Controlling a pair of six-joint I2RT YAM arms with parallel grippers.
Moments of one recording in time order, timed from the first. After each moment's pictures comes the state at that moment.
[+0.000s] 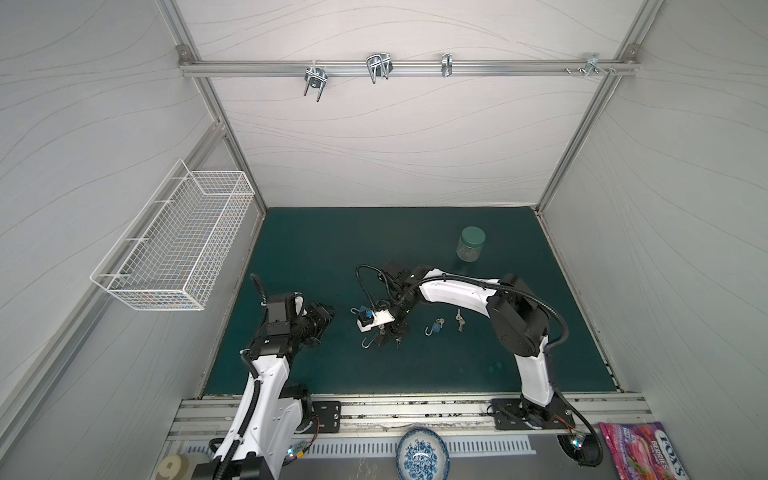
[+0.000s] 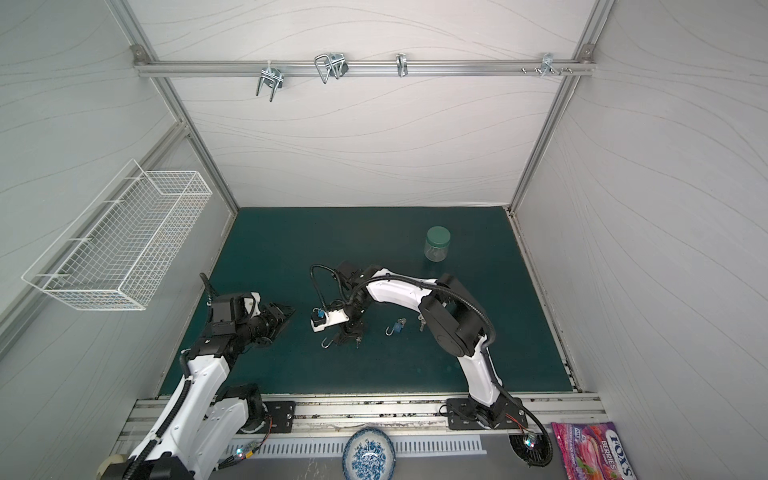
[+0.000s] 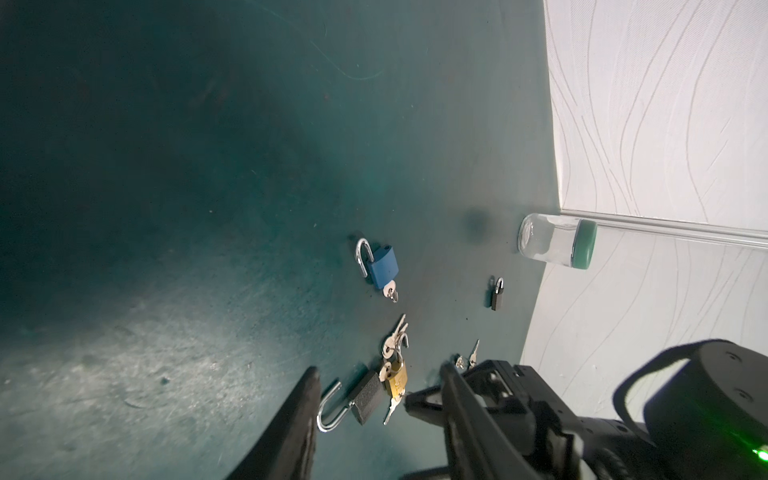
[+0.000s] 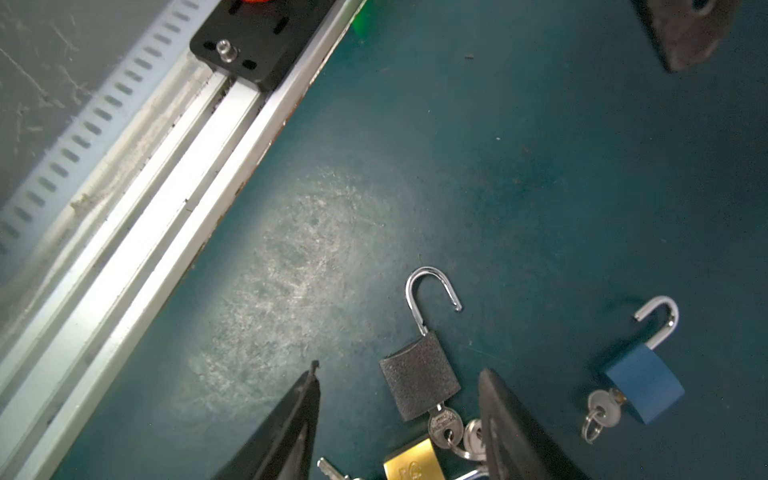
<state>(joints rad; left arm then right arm) 0.13 0.78 0.40 -0.47 0.53 -0.89 0.97 2.05 1.50 -0.75 -0.66 -1.12</state>
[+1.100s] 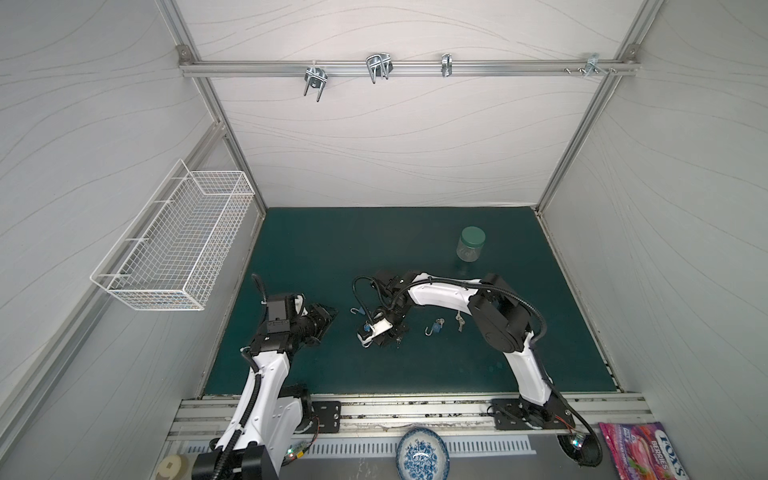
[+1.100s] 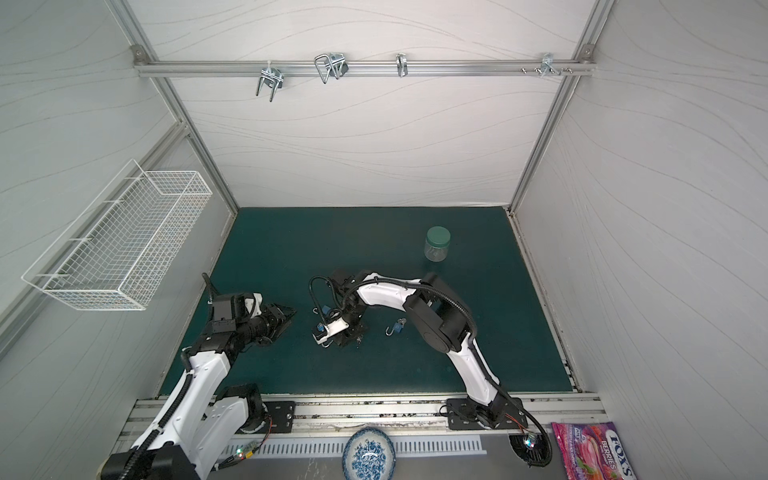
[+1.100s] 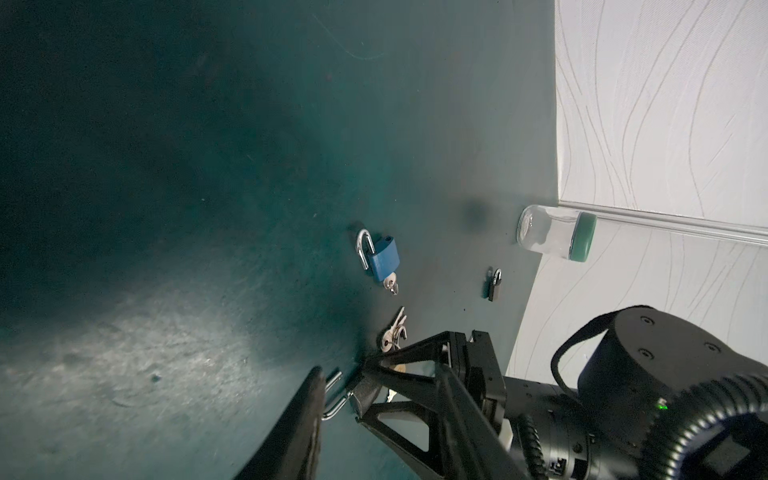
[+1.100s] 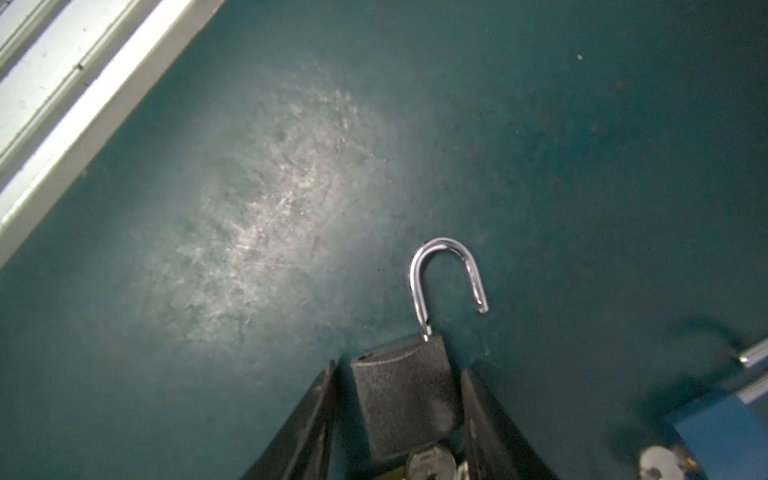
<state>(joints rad) 0.14 0.82 0.40 -0.46 0.57 -0.87 0.99 2.16 1.55 -0.77 -0.53 -1.28</state>
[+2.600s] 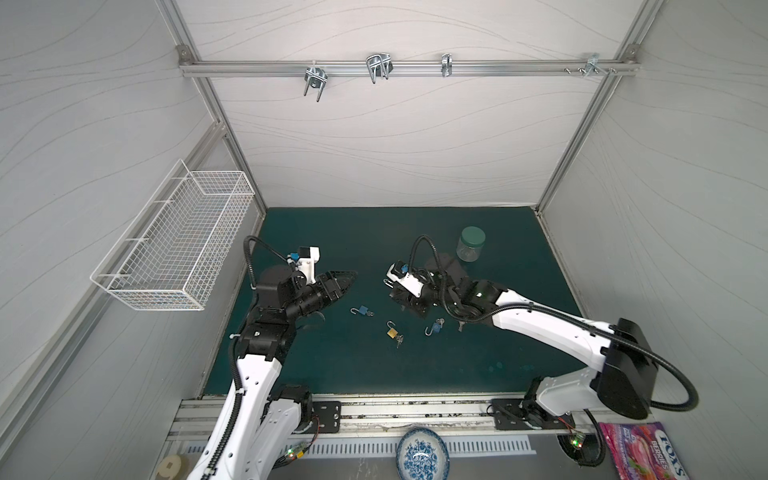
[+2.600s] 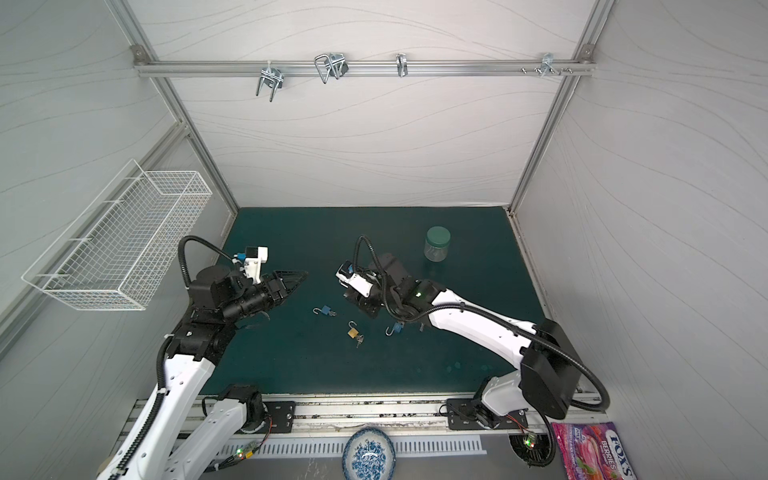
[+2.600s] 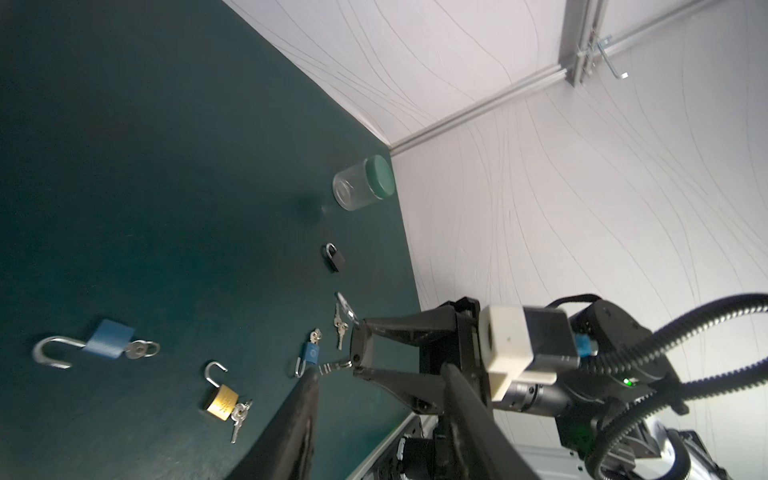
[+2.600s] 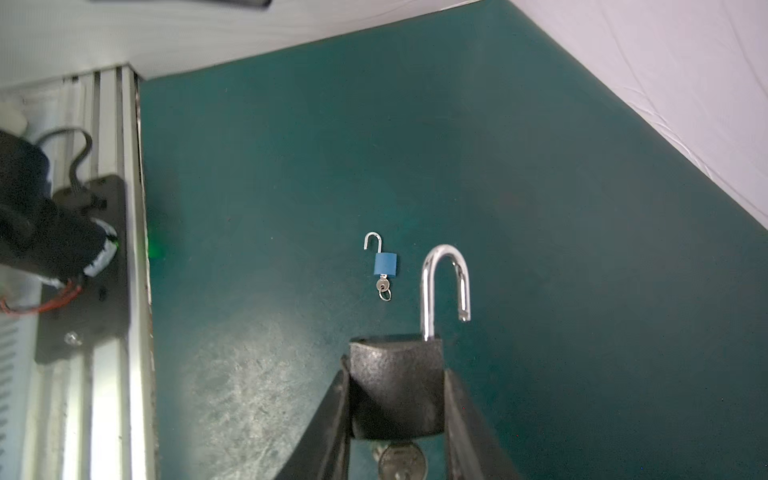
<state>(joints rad) -0.11 0.76 0.73 -0.32 0.72 -0.84 0.94 1.37 1.05 -0.28 -0.19 -0.17</state>
